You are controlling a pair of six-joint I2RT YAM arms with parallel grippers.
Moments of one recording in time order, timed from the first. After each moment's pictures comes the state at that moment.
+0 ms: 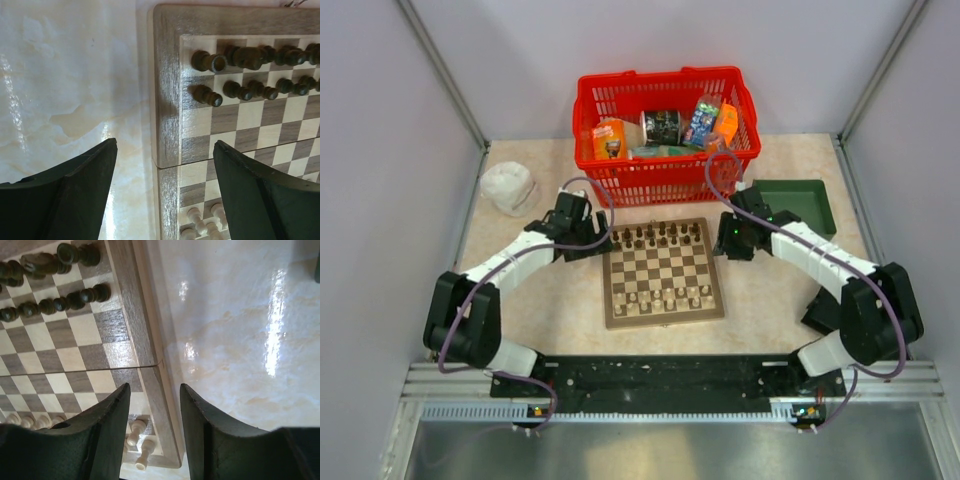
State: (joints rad) left arm -0.35 1.46 0.93 -0.40 0.05 -0.52; right arm 0.45 1.46 0.98 -0.56 0.01 0.60
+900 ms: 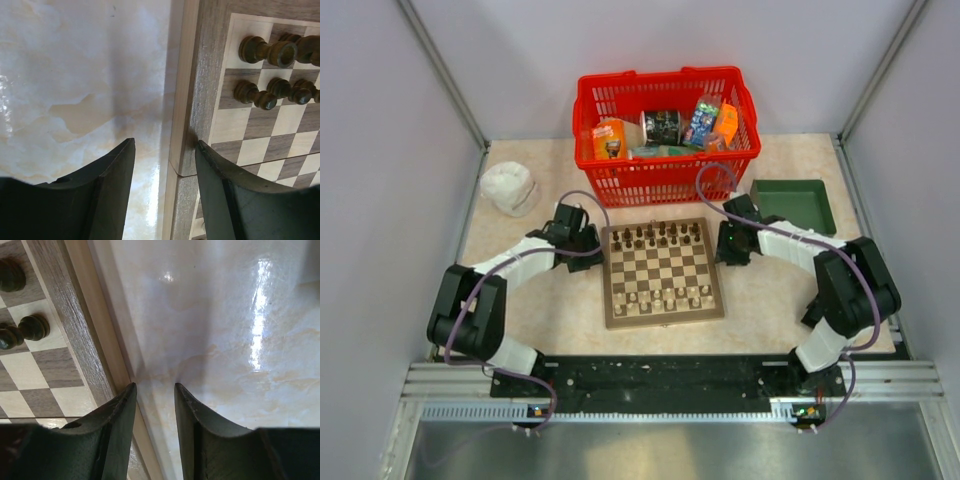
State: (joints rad) left arm -0.31 1.50 0.81 -0.33 0.07 -0.58; right arm 0.41 1.63 0.92 -0.39 0.04 0.57
